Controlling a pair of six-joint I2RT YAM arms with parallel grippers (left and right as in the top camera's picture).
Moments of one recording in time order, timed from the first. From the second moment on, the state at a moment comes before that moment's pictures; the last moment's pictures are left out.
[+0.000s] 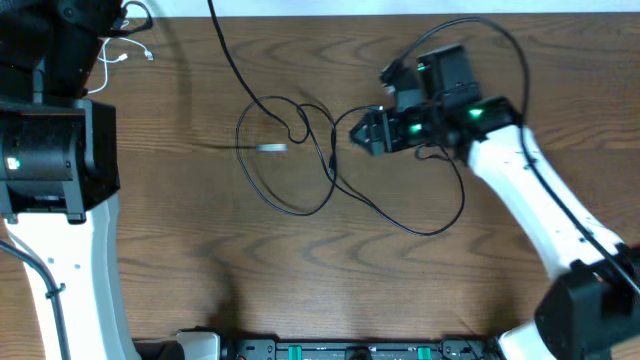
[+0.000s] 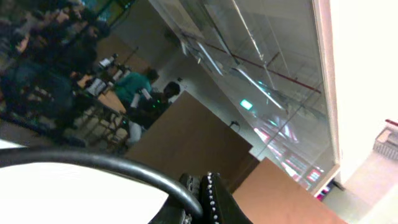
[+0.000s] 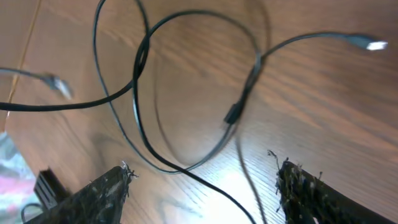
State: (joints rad) left arm -0.04 1.48 2.13 -0.24 0.45 -0.99; right arm 0.39 1.70 1.41 -0.68 -0.51 0.20
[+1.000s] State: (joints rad) left arm -0.04 1.48 2.13 -0.80 0.39 -0.79; right arm 0.40 1.64 1.58 -0.62 -0.40 0.19
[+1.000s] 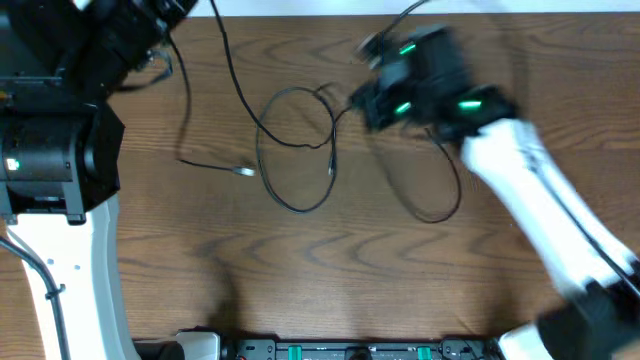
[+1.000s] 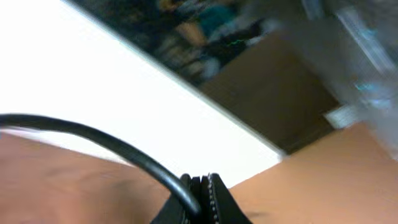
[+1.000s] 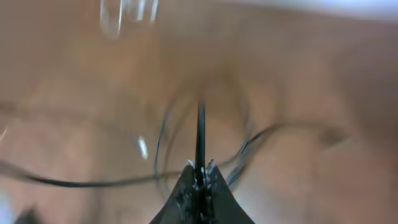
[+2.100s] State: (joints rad) left arm -0.04 1.48 2.13 -0.93 0.32 -0.51; right arm -0.06 1.44 1.68 -0.89 -0.34 0.25
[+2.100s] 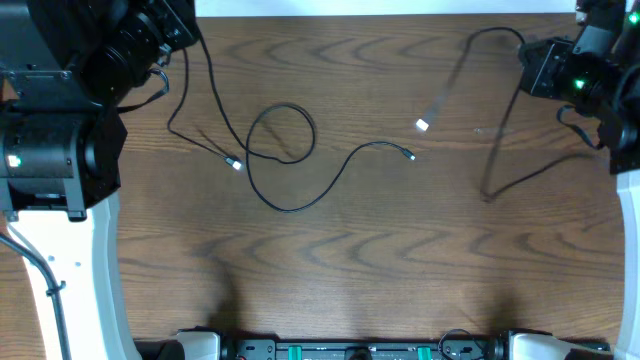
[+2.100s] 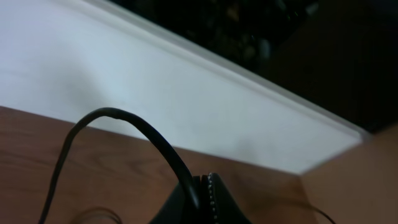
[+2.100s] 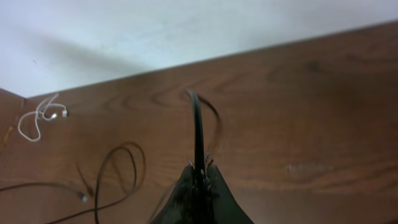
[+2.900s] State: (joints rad) left arm -0.14 1.56 2.13 -1.02 0.46 -0.46; right arm -0.06 1.54 1.68 -0.91 -0.42 0.19
